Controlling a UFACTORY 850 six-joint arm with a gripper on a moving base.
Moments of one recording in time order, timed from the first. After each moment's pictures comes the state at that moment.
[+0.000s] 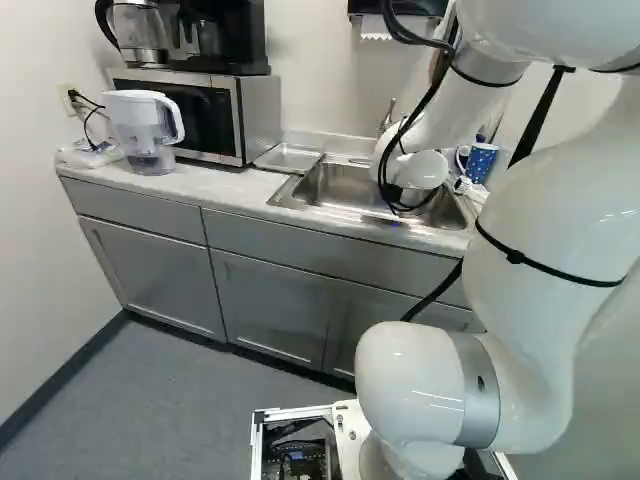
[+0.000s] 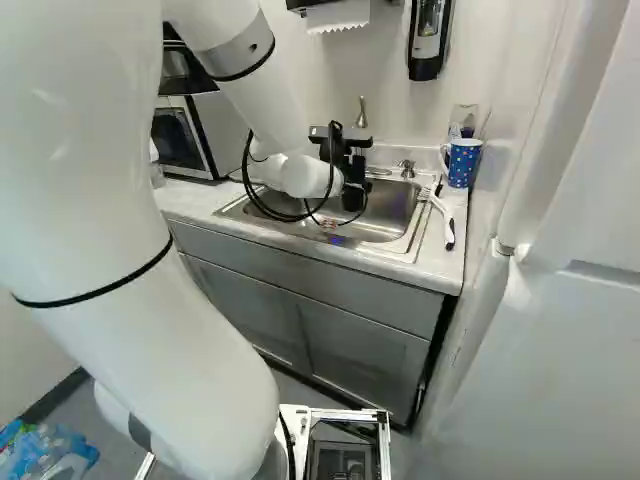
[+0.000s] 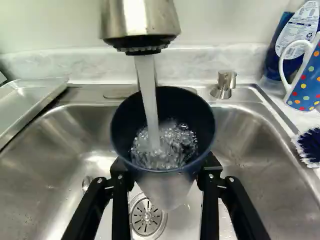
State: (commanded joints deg) arm -16.3 -3.0 -38.4 2.8 29.7 0.0
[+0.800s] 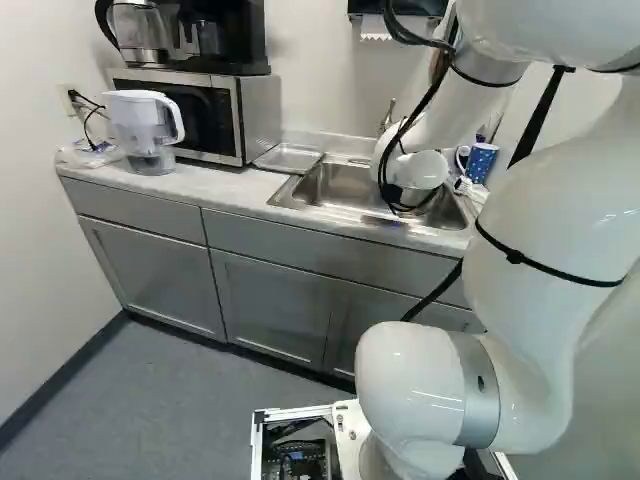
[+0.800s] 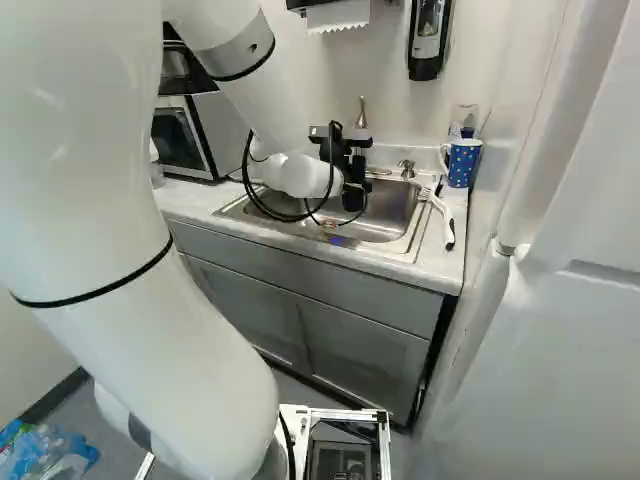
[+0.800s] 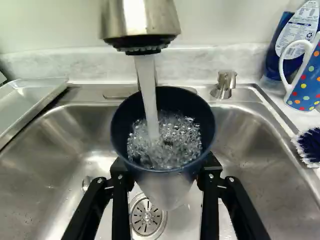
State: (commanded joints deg) arm -16.3 -3.0 -38.4 2.8 29.7 0.0
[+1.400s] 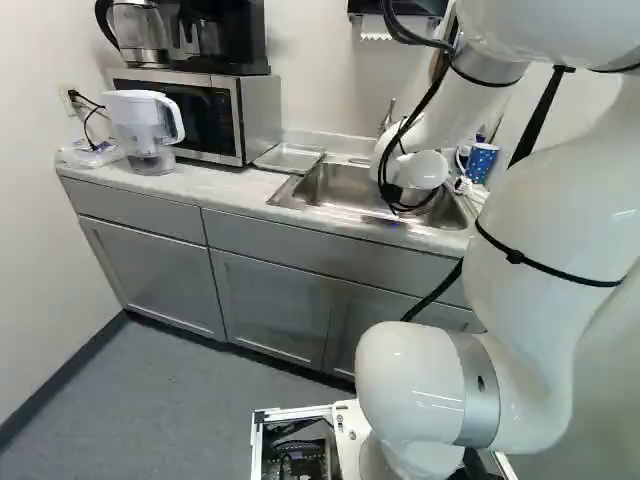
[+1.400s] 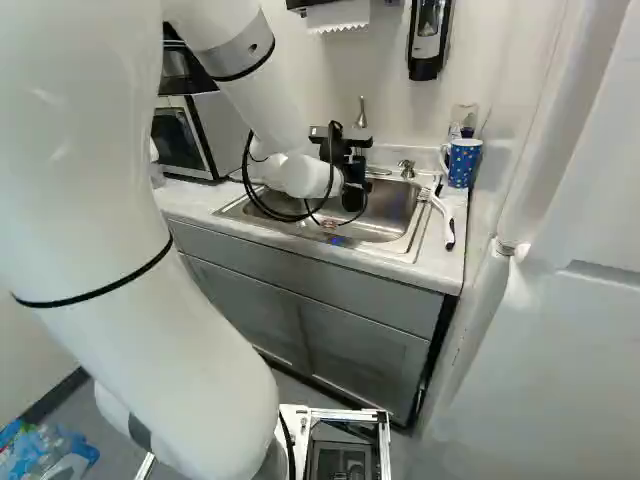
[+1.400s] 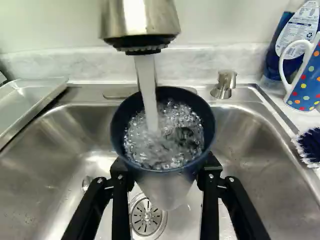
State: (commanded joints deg) arm -16.2 -3.0 -38.4 2.8 29.7 0.0
